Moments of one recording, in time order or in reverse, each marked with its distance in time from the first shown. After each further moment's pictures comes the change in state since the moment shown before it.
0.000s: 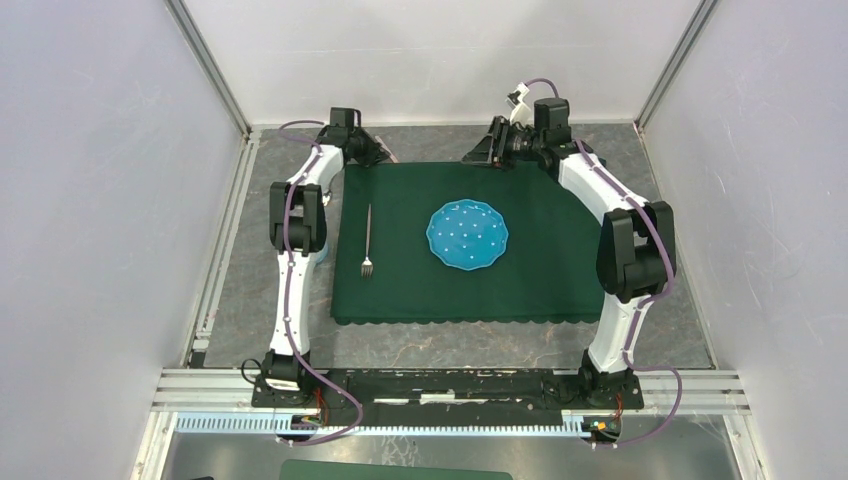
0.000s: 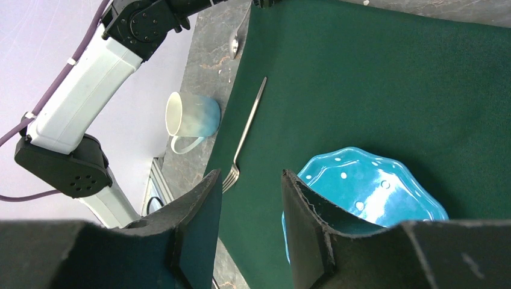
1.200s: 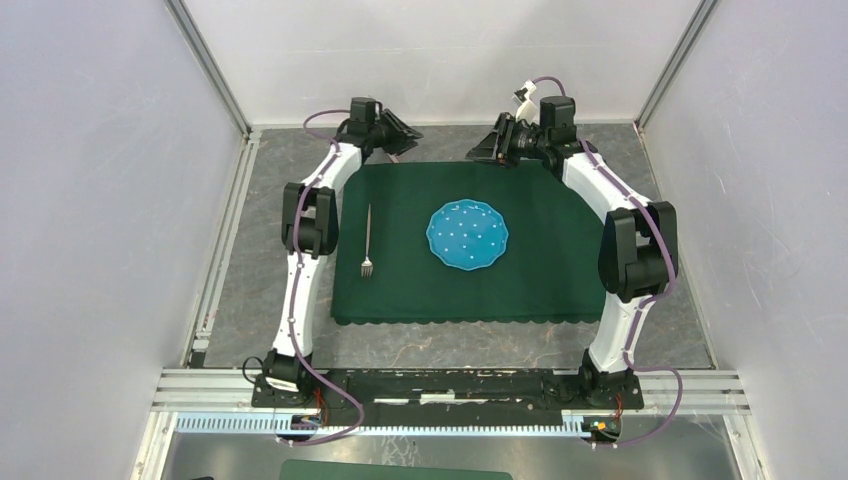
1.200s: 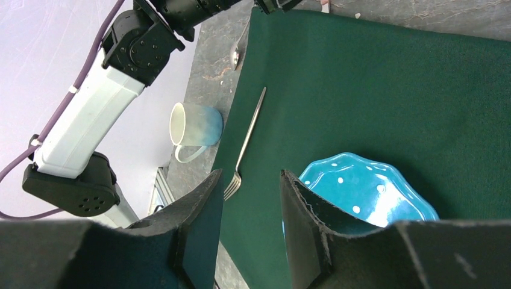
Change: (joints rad) left arm -0.069 0.000 0.053 0.135 0.141 -0.128; right arm -0.027 -0.001 -0.004 0.031 0.000 0.037
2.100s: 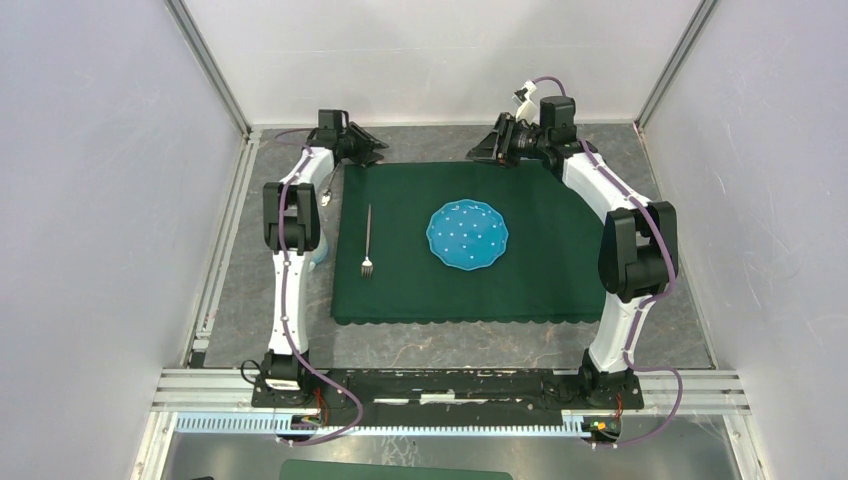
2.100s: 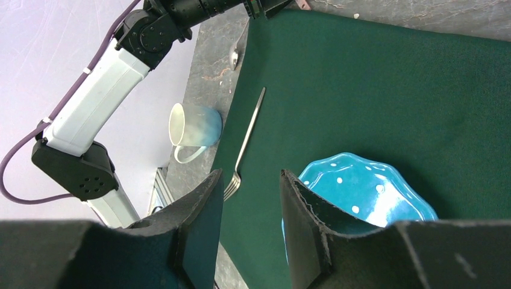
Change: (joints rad) left arm 0.114 0.008 -0.072 -0.067 -0.007 -0.001; right arm 0.000 0.000 0.000 -0.001 0.003 -0.001
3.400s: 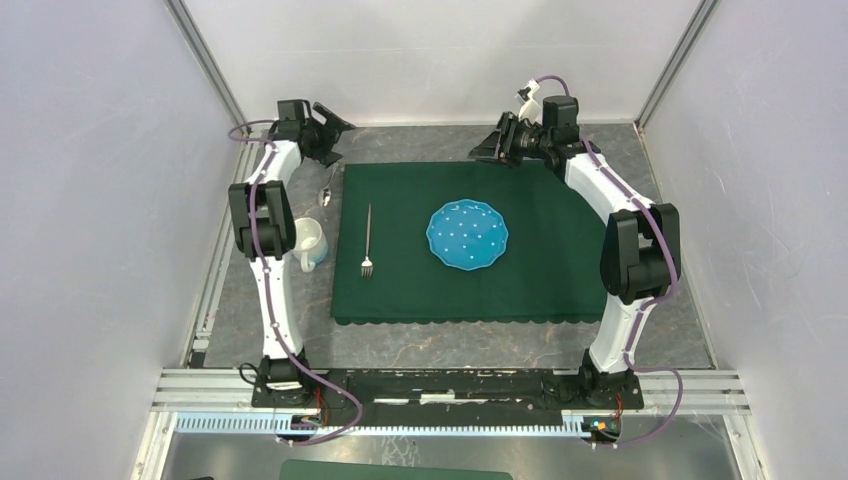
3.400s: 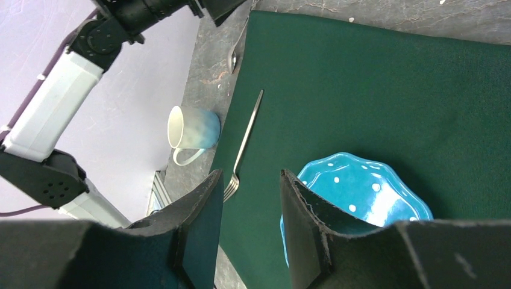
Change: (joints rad) left arm 0.133 -0.170 -0.142 -0.026 -0.057 0.072; right arm -0.008 -0.016 -0.010 0.000 0.010 -0.002
